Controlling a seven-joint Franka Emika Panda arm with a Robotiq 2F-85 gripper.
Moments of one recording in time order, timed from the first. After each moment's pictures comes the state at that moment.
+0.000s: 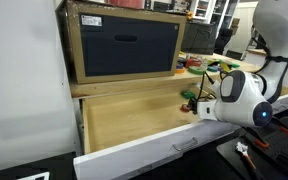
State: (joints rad) arm 0.26 0.54 0.47 -2.58 -2.15 2.01 0.60
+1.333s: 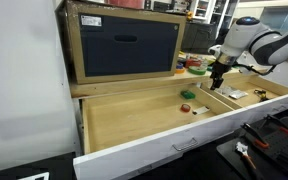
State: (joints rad) arm 0.04 0.04 0.09 -2.64 -1.06 2.81 0.23
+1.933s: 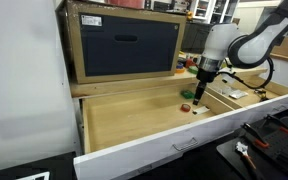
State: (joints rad) arm -0.04 0.21 0.48 -2.57 -0.24 2.78 0.02
